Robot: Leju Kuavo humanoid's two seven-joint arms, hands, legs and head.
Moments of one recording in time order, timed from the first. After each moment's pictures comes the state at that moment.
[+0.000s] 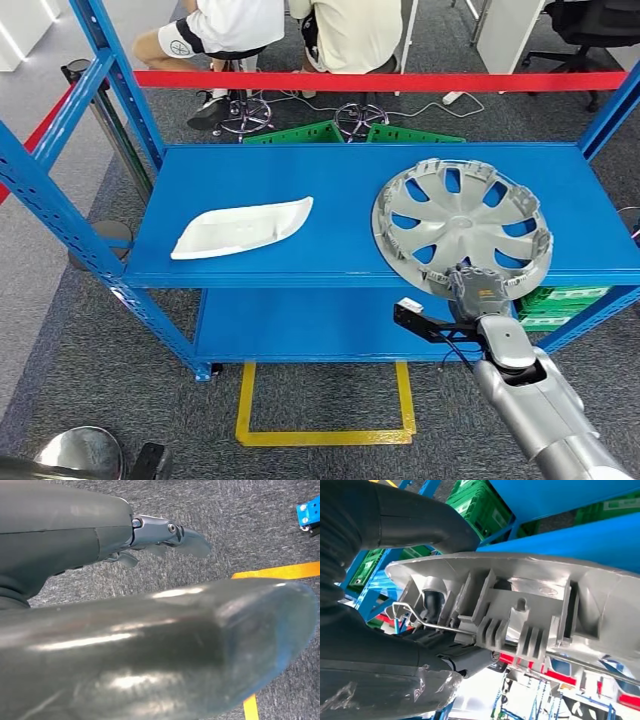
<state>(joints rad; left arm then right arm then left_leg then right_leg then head) -0.05 -0.14 1.02 -0.23 -1.09 -0.03 -0.45 -0.48 -0.26 0.52 -0.94 1.30 -0.15 0.14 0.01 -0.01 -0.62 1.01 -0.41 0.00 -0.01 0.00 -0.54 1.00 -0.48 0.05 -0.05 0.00</state>
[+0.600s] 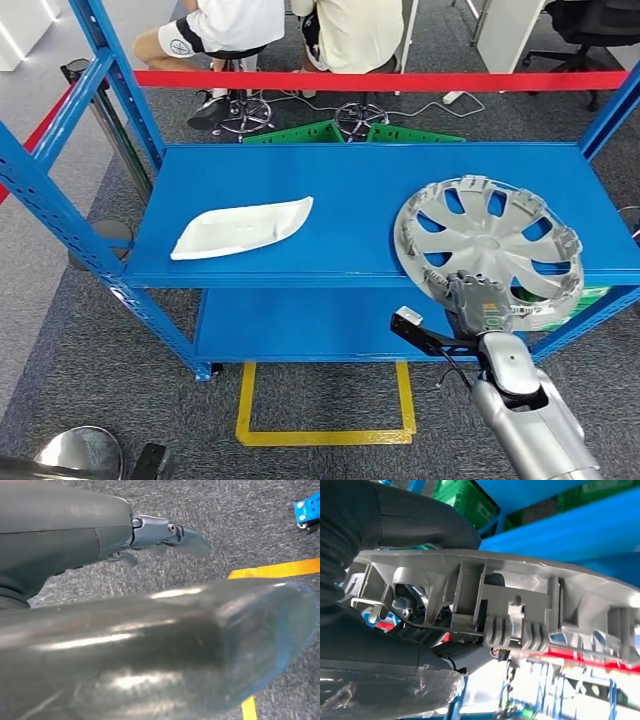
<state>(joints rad) -0.05 -0.14 1.03 -0.23 -1.11 -0.05 -0.46 -0.32 -0.23 0.41 -1.14 1.39 -0.26 0.11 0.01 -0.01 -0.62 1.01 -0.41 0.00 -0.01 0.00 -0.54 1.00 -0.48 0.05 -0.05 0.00</state>
